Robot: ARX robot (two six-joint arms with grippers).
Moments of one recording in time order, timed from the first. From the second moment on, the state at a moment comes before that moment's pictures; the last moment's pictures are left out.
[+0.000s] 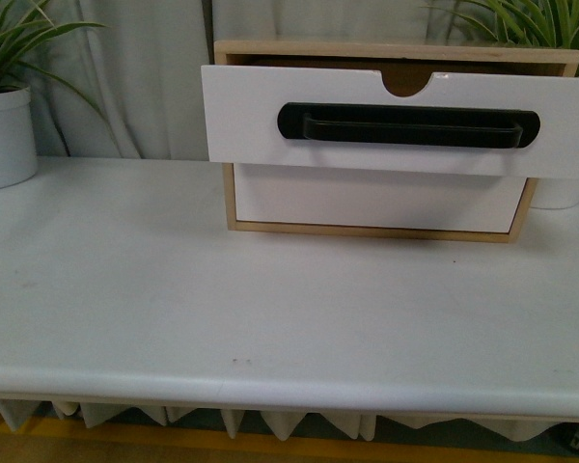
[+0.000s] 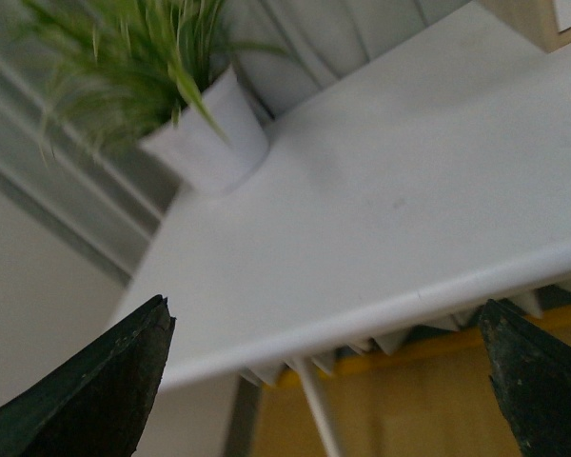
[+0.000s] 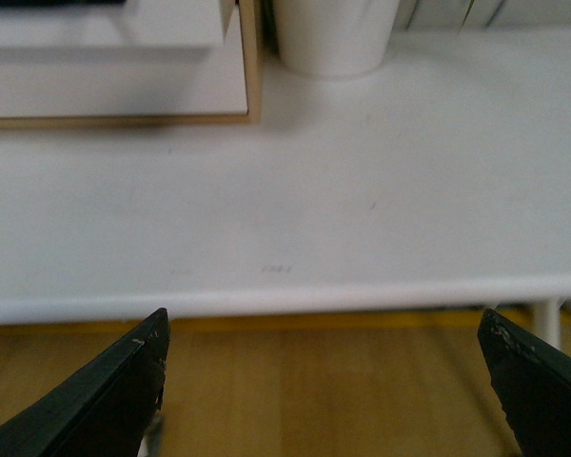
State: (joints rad) left arm -0.18 0.13 0.05 0.04 -0.32 0.64; right arm -0.10 0.31 0.20 -0.15 -0.06 -0.05
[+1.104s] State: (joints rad) left arm -0.35 1.31 0.53 0.86 0.14 1.60; right arm -0.02 1.20 0.92 -0.06 -0.15 -0.91
